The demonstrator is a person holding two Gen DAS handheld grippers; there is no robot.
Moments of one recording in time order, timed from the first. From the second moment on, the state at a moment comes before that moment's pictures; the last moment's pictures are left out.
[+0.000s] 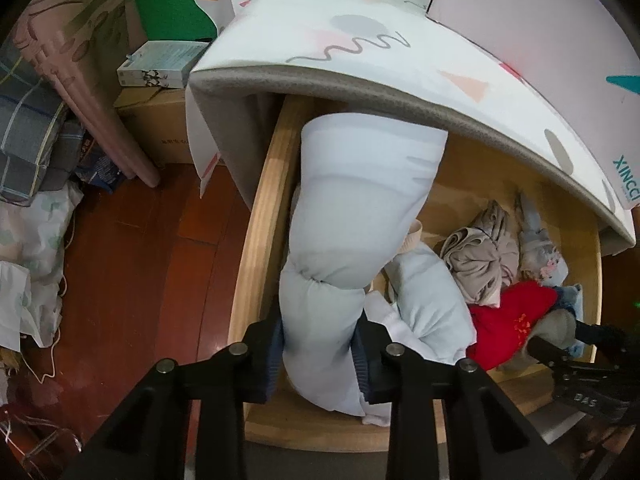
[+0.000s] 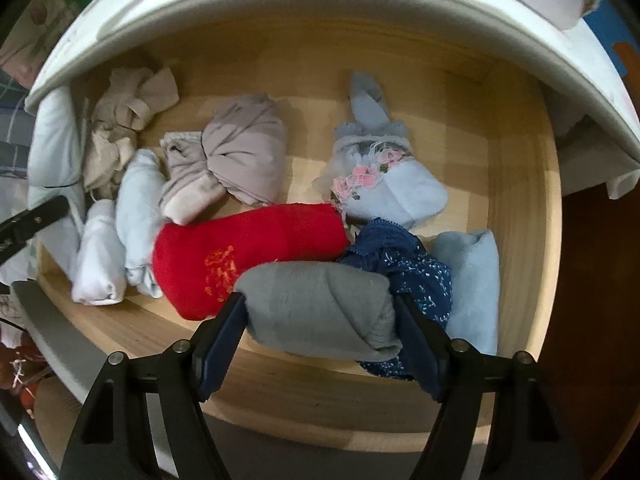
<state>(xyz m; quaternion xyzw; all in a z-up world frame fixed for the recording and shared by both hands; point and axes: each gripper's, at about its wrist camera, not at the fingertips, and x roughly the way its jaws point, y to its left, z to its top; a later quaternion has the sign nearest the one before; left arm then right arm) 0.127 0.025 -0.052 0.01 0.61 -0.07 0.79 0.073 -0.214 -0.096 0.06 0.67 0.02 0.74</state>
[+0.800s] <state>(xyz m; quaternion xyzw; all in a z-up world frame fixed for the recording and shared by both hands) 0.106 0.029 -0.016 0.00 0.59 -0.08 0.80 0.039 -0.271 -0.060 0.07 0.62 -0.05 0.78</state>
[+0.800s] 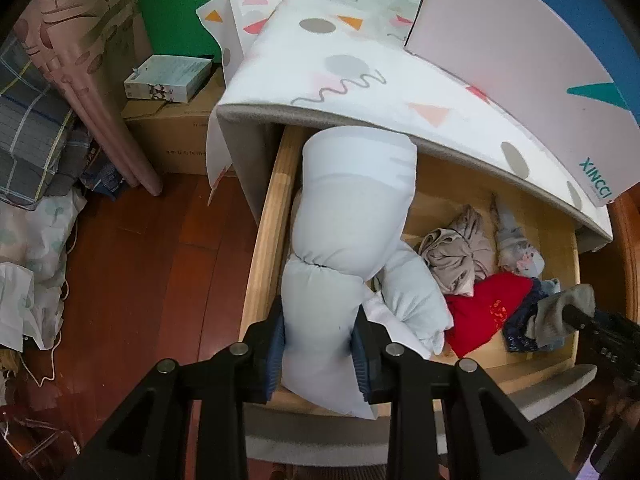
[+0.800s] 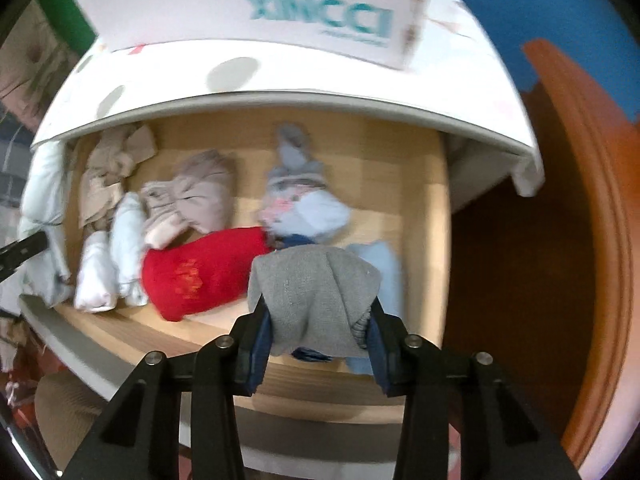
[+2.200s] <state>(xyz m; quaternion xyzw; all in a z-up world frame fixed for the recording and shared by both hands) 0.156 -0.033 0.203 0.04 0.44 -0.14 0.89 0.032 -0.251 -0.082 0.03 0.63 -0.06 0.77</state>
